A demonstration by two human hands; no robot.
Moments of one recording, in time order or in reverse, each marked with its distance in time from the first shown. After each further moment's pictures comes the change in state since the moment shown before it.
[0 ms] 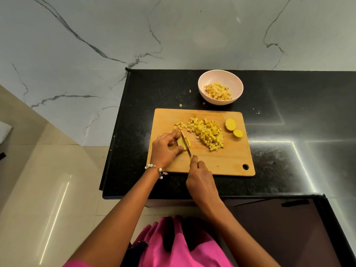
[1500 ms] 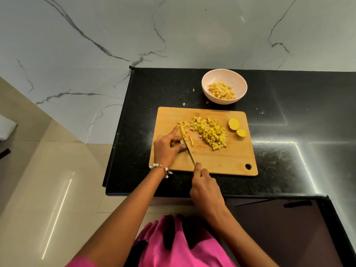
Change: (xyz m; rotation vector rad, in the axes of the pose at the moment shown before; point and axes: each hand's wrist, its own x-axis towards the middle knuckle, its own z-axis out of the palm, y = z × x) left_hand -0.003 0.002 0.003 0.020 0.101 -0.073; right_hand -0.021 0.005 -0.001 -0.052 -0.071 -0.028
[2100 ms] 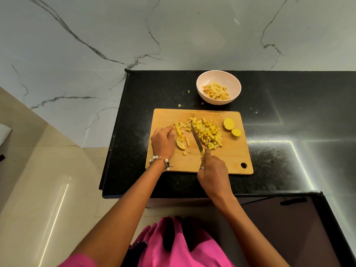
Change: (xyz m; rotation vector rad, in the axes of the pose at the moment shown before) left_hand 0.018 0.021 0.002 0.142 0.098 -0.103; right_hand 0.024 0.024 -0.019 0.270 0.256 0.068
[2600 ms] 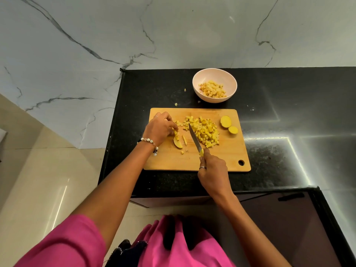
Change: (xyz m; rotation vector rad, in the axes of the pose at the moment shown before) left_hand 0.050 -0.003 -0.017 0.462 -0.280 0.523; right_hand -0.002 0.006 -0.003 0.141 0.042 0.010
